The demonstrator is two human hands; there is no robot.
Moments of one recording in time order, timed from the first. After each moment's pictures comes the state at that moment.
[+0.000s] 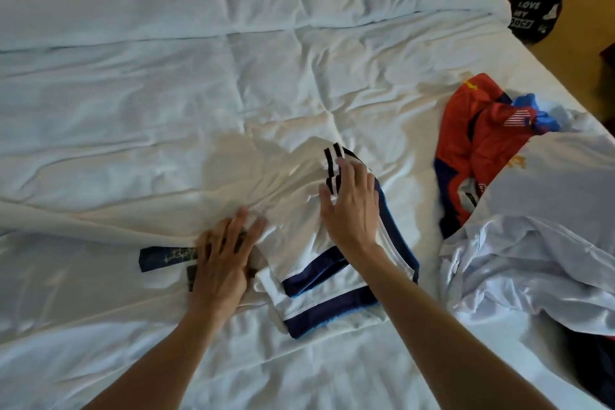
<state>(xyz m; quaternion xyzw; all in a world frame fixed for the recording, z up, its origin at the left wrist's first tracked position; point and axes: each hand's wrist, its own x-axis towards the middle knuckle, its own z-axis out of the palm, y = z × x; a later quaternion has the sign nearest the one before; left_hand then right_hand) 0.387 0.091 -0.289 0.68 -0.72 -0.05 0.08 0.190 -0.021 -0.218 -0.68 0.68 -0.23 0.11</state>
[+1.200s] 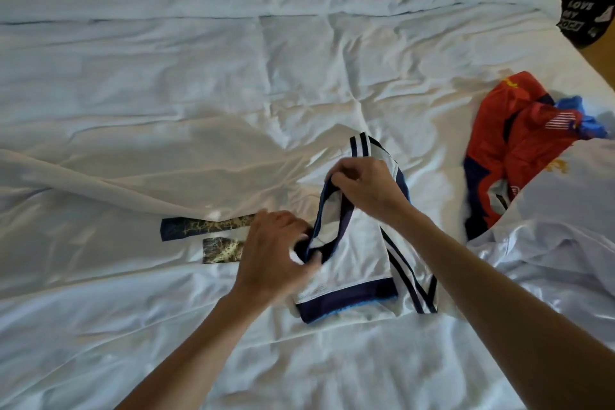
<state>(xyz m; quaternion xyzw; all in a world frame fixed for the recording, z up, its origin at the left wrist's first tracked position) 0.341 0.089 -0.224 0.65 -0.67 -0.21 0.30 0.186 -0.042 -0.178 -0.71 0.56 -0.17 0.39</state>
